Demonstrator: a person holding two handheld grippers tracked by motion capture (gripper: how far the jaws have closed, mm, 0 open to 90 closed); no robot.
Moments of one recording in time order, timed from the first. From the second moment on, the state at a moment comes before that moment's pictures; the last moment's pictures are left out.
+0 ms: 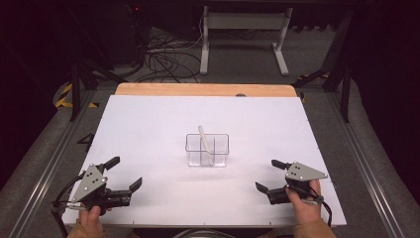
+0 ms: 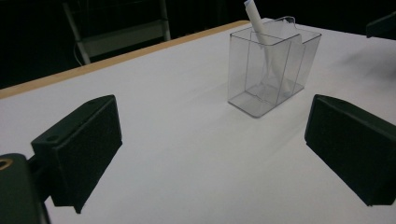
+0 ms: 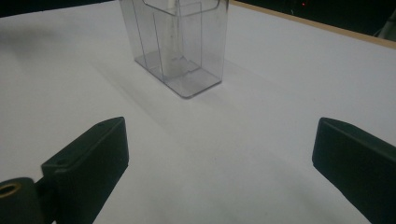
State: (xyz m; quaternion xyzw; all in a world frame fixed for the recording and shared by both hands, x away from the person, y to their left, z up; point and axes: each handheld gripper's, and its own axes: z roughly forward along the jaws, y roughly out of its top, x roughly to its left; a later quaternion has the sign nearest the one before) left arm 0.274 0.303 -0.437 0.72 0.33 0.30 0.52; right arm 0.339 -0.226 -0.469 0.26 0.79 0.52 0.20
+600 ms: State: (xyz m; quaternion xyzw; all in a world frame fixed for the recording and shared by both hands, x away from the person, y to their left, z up) left arm 0.283 0.306 -0.451 0.73 0.34 0.32 0.50; right arm 0.340 -0.232 -0.479 0.28 0.79 0.51 0.21
